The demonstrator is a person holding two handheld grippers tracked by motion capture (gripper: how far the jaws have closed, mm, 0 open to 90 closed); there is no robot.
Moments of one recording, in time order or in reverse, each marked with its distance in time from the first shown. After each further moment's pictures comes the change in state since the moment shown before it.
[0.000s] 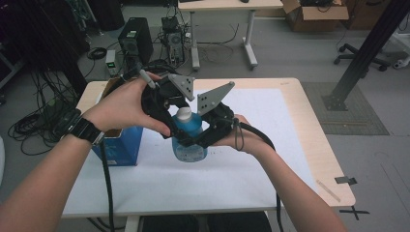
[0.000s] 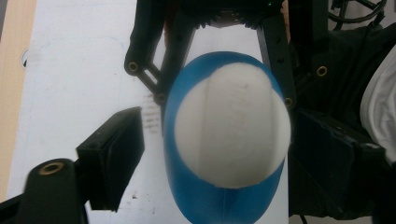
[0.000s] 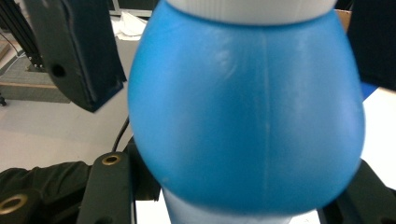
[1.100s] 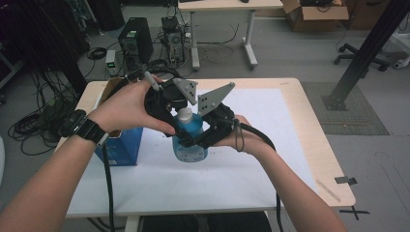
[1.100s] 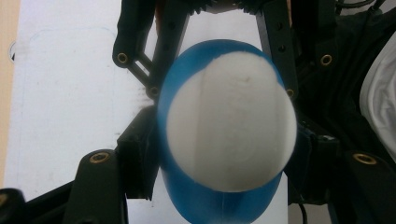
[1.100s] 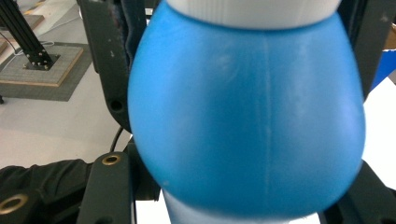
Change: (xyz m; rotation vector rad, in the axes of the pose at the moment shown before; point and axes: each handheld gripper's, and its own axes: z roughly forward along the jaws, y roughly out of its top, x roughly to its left) left arm 0.000 0.002 0.007 0.046 -0.017 0.015; right arm 0.000 -0.001 0.000 0.005 -0.007 -0.010
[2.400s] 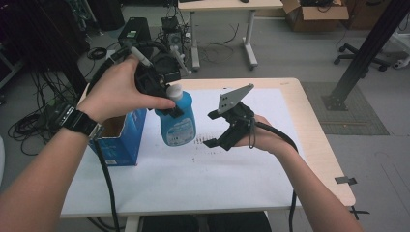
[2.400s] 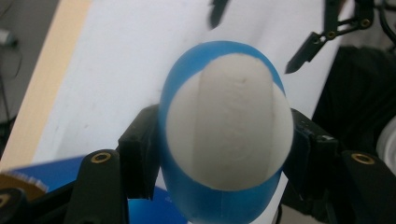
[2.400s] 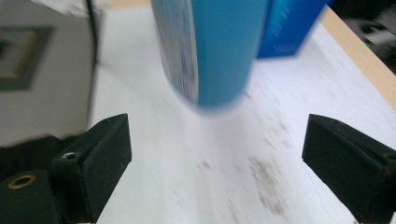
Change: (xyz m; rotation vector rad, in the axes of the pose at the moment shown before) left arm 0.016 0.007 -0.050 0.075 0.175 -0.331; right arm -0.013 -0.043 -0.033 0.128 -0.154 0.102
